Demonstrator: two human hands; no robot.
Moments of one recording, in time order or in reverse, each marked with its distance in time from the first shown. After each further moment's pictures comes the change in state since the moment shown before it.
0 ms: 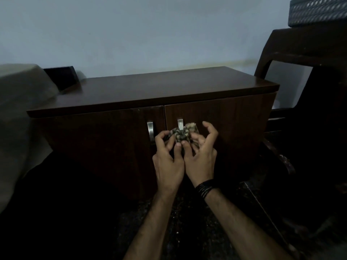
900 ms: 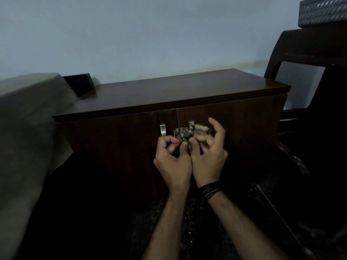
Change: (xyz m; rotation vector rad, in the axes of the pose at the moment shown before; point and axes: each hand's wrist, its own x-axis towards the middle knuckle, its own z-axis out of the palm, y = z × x) left_hand 0.000 0.023 -0.011 -0.190 0.298 -0.045; right_hand -0.010 -0.026 0.015 0.066 0.125 -0.103
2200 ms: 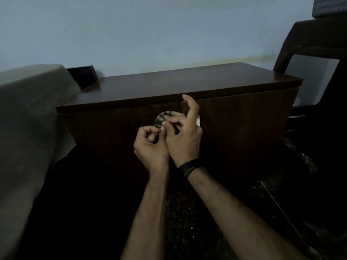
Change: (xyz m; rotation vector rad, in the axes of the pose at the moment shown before) left_hand 0.053 -0.018 -0.023 -0.017 0.134 -0.057; right_hand 0.009 -0.013 0.058 0.021 -0.198 -0.066
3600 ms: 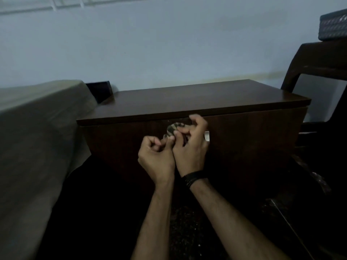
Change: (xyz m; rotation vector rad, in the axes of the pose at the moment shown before) left_hand 0.008 0.022 -0.007 0.056 0.040 0.082; right_hand 0.003 -0.005 0.014 -0.077 0.085 -0.042
